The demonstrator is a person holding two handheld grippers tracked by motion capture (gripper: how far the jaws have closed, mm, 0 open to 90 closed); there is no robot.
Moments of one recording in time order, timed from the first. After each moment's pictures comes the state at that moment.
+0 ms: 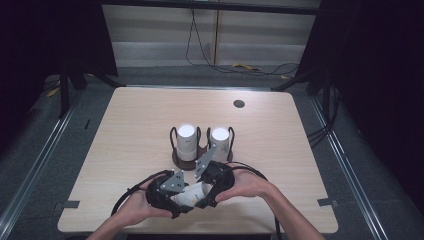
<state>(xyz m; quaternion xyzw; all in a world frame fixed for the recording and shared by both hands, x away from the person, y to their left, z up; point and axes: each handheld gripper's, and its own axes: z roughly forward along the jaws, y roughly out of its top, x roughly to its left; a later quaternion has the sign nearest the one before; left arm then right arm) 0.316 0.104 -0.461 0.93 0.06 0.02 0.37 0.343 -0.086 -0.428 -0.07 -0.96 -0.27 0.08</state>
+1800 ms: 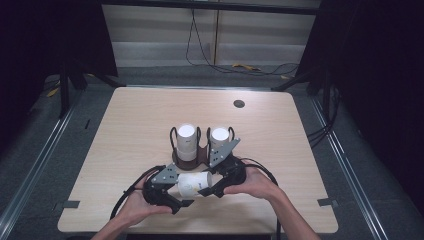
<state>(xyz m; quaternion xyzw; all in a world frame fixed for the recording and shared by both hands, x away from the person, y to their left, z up) 0.325 0.116 -0.467 0.89 0.14 0.03 0.44 0.346 -0.119 -0.414 -0.12 -0.92 -0.37 0.04</state>
